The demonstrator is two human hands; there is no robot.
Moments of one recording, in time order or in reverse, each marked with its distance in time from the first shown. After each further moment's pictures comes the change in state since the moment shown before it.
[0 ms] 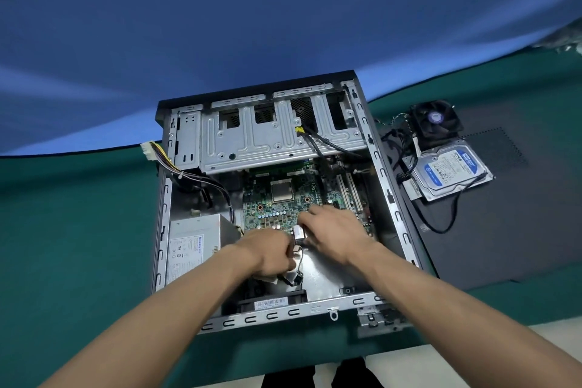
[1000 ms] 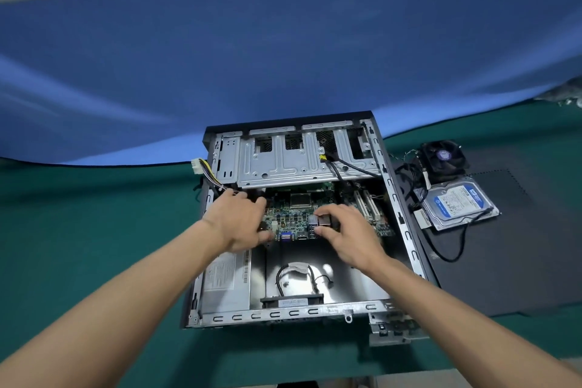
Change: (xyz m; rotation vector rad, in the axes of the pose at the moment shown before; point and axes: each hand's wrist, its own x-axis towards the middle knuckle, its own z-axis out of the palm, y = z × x) left_hand -0.072 -0.056 -0.059 0.545 0.401 -0.089; right_hand -0.016 -0.021 -0.032 0.551 0.340 0.164
